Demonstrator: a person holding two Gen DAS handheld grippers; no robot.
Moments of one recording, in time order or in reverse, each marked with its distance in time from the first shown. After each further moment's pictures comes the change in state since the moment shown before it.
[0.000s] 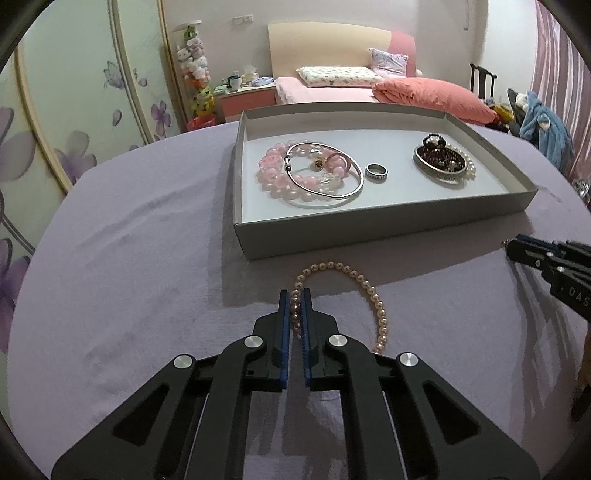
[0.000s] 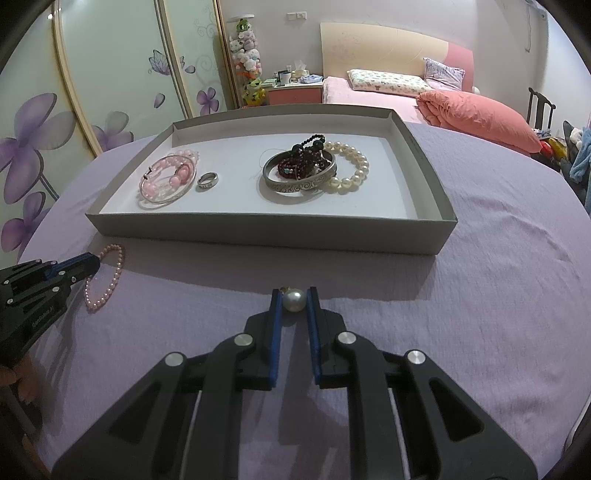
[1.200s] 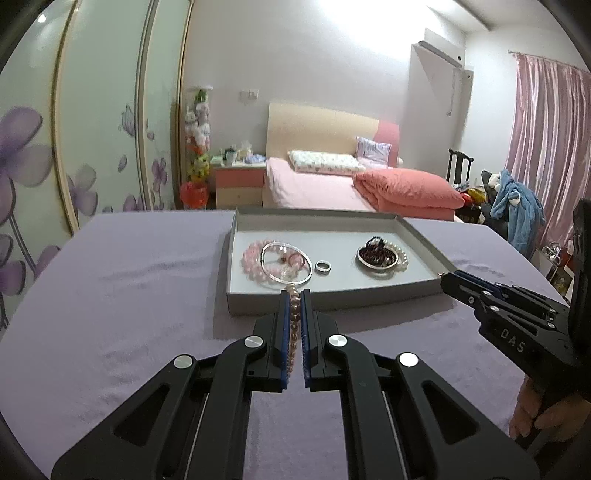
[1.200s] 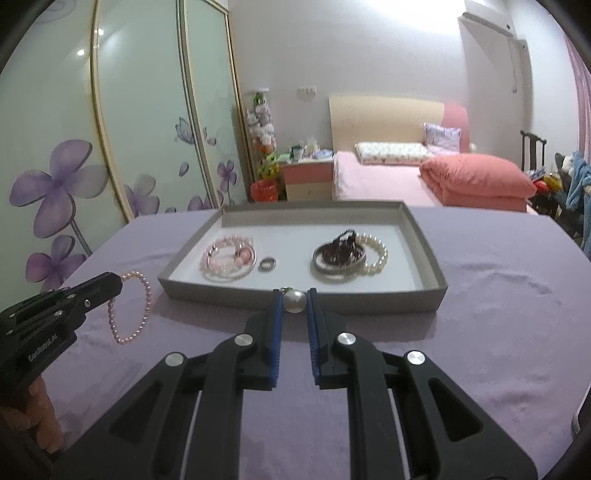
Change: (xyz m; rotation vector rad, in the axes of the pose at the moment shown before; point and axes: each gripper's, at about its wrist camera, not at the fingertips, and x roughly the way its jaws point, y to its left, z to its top) left arm -0.091 -0.018 -0.005 -0.089 -0.357 -0.090; right arm -0.084 0.040 -0.004 -0.016 -0.341 0.027
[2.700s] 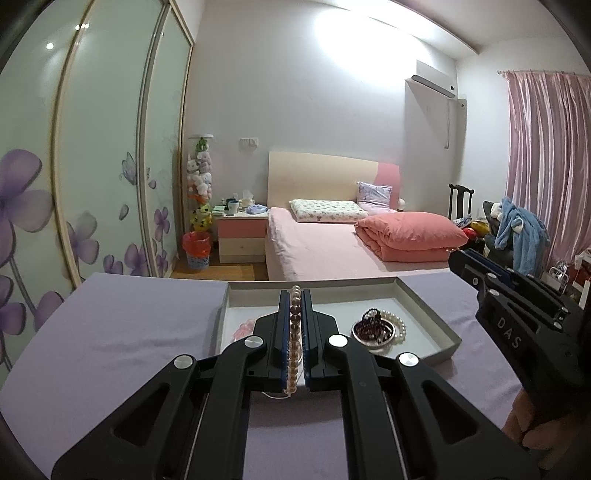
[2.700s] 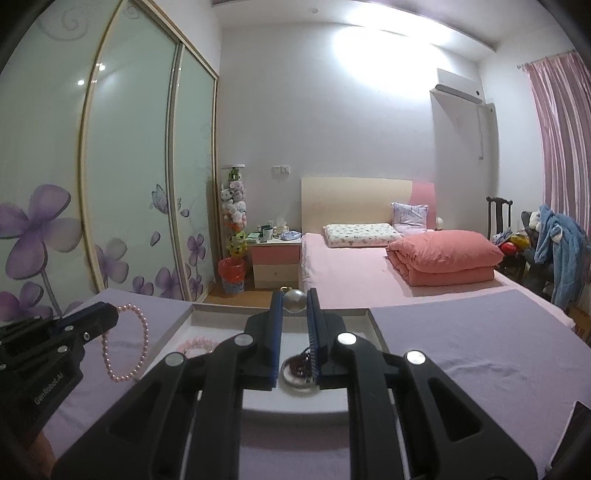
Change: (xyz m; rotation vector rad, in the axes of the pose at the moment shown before) left arm 0.020 -0.016 0.046 0.017 -0.178 0.019; right arm 0.002 0.000 0.056 -0.024 -0.292 -0.137
